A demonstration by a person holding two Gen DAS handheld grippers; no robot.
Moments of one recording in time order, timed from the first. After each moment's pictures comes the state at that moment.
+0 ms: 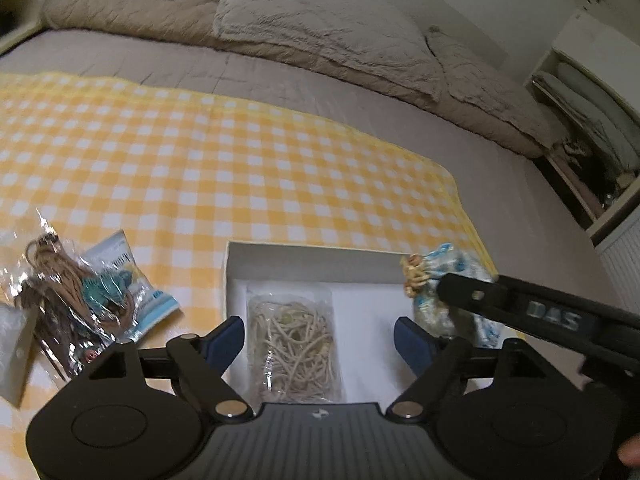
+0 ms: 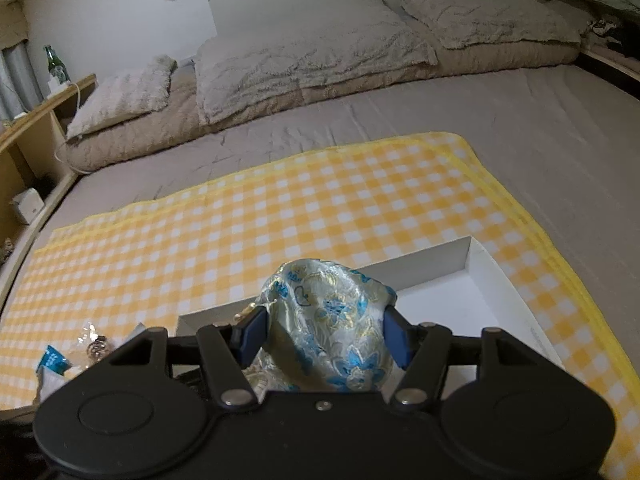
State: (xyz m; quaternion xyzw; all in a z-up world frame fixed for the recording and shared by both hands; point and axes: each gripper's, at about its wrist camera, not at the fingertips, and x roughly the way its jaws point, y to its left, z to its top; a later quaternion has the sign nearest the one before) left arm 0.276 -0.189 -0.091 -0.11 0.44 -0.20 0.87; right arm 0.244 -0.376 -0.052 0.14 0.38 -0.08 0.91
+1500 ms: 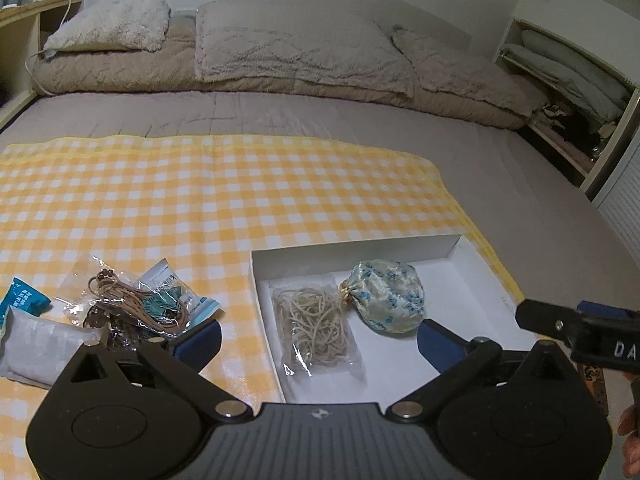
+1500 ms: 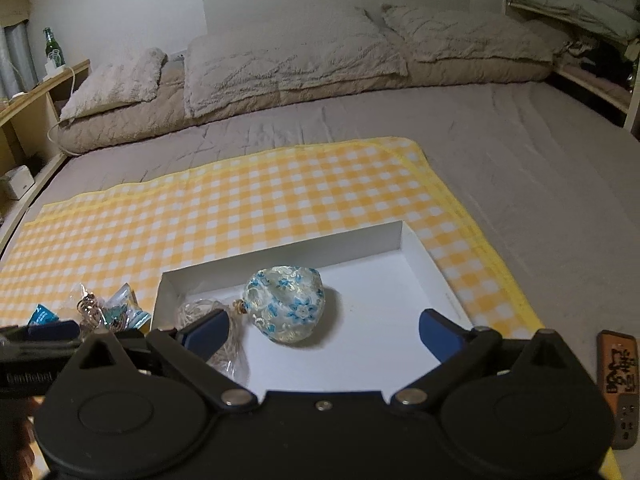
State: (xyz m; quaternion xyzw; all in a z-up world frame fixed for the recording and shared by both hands) left arm 0.217 -0.172 -0.040 -0.03 0.41 -0.21 0.89; right arm 0.151 -0.384 -0.011 0.09 0.37 -0.10 0.92
